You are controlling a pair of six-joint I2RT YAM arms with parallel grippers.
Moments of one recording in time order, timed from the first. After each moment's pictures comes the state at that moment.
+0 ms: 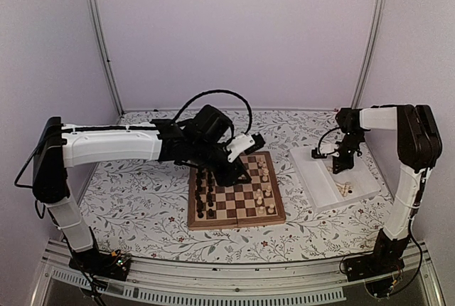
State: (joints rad) left arm -0.97 1.77 1.37 -0.42 0.22 0.17; right arm 0.10 1.97 1.34 -0.84 -0.04 -1.21
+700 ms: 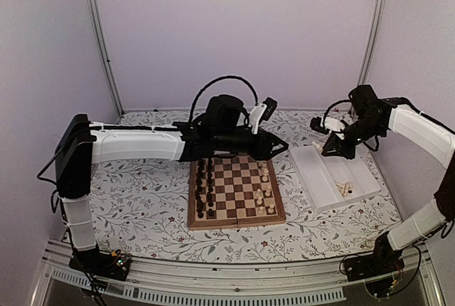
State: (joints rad) left arm -0.98 1.91 1.47 0.10 0.29 -0.31; right arm 0.20 1.44 1.20 -0.88 -0.37 -0.95
